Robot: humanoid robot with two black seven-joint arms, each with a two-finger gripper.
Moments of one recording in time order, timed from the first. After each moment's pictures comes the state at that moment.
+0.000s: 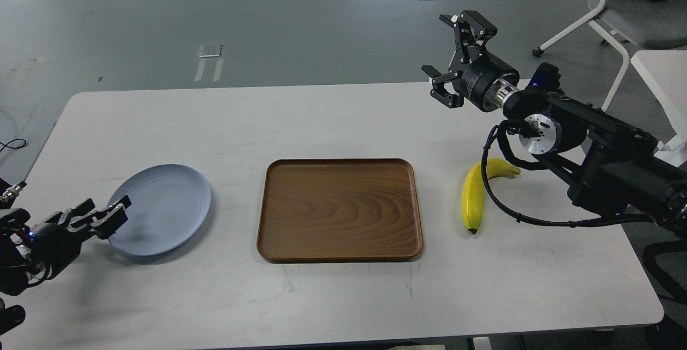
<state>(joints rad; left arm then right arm) -0.44 0.79 -0.18 -0.87 1.24 0.40 -0.44 0.97 -0.37 0.35 0.85 0.04 0.13 0.21</state>
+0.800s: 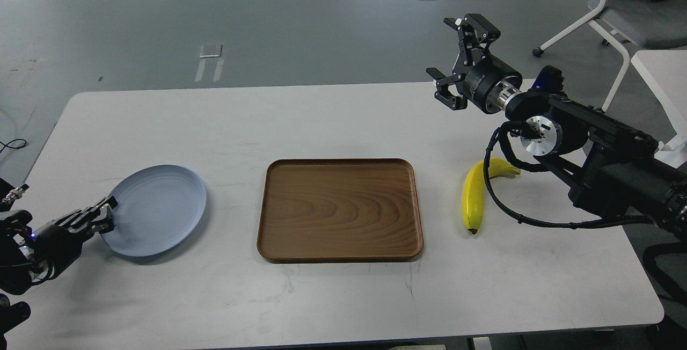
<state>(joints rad) -0.47 0.72 -0.17 -0.71 1.17 0.35 -0.49 0.96 -0.36 0.35 0.84 0.04 0.12 0.21</state>
